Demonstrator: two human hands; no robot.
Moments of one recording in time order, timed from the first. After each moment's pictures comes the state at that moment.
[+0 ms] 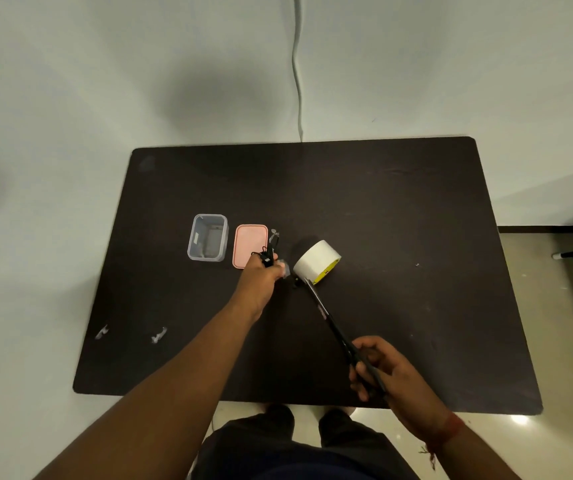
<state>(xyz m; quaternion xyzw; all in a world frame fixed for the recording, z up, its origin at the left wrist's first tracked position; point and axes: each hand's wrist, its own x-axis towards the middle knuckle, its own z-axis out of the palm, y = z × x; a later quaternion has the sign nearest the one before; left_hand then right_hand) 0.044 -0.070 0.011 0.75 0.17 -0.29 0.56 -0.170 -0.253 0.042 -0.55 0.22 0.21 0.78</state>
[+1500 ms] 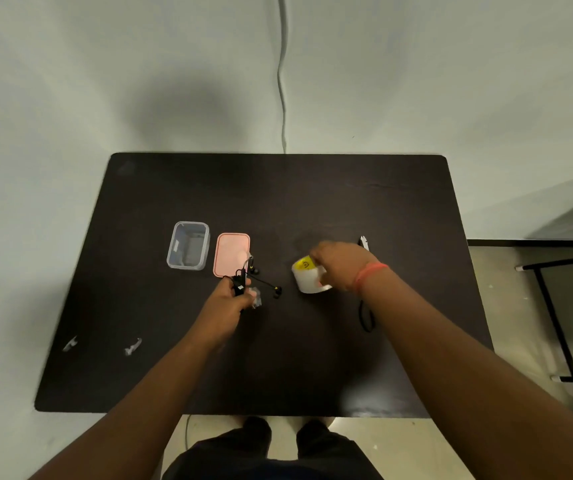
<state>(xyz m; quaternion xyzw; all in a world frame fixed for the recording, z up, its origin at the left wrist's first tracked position) 0.017 -0.036 0.034 0.75 0.13 -0.34 0.55 0.034 -0.289 0.036 -0.96 -0.06 0.27 0.10</state>
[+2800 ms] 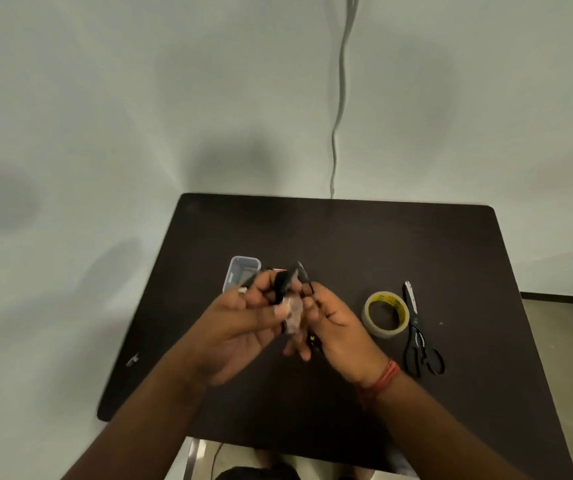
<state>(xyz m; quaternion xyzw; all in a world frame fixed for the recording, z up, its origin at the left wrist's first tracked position) 0.014 0.002 0.209 0.47 -0.10 -0.39 0.79 -0.024 -0.168 0.147 -0.59 -0.03 0.13 0.80</state>
